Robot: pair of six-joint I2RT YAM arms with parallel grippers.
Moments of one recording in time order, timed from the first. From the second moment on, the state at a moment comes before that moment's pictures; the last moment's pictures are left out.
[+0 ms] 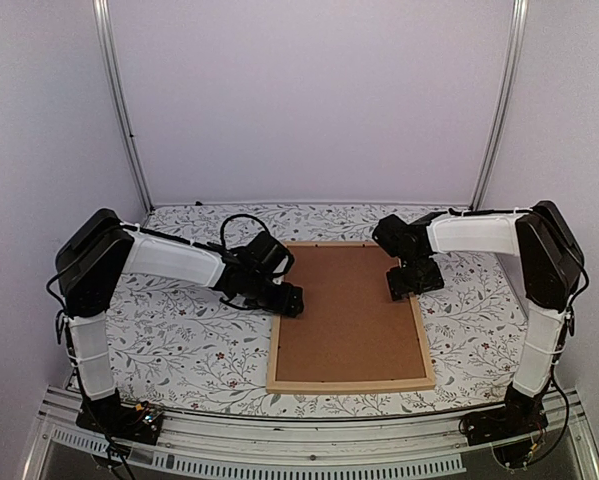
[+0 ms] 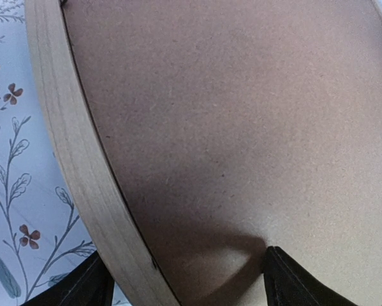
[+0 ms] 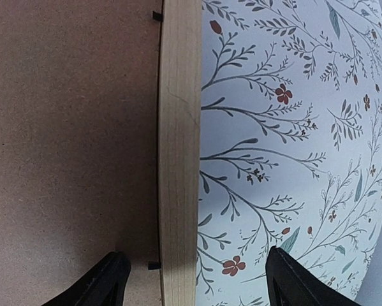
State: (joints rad) left arm -0.82 1.97 1.20 -0.24 0.01 -0.48; right arm 0.62 1.93 1.32 -0.84 0.41 0.50
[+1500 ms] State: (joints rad) left arm -0.84 1.89 1.18 -0.29 -0.09 -0.46; right arm 0.57 1.40 0.82 -0.85 0.08 0.59
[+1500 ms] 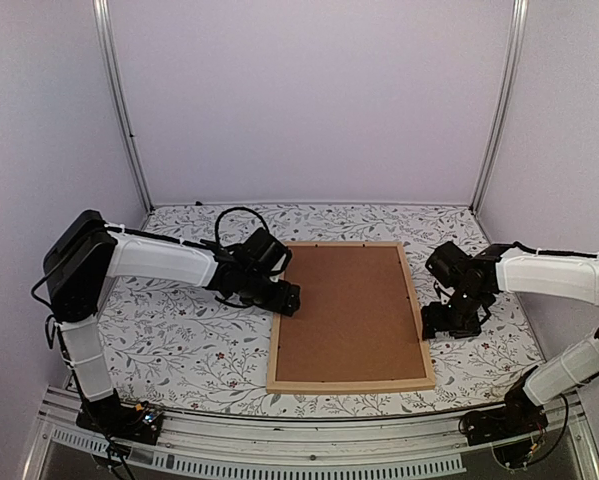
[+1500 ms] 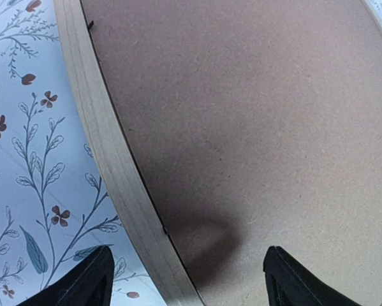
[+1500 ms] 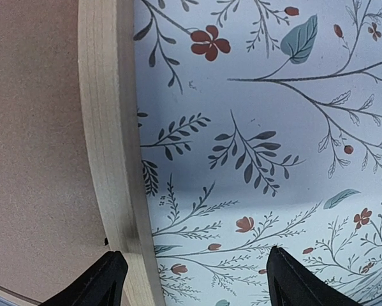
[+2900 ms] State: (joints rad) left arm -0.86 1.93 1.14 -0.22 -0.03 -0.51; right arm 0.79 1.67 1.01 -1.02 0.32 0.75
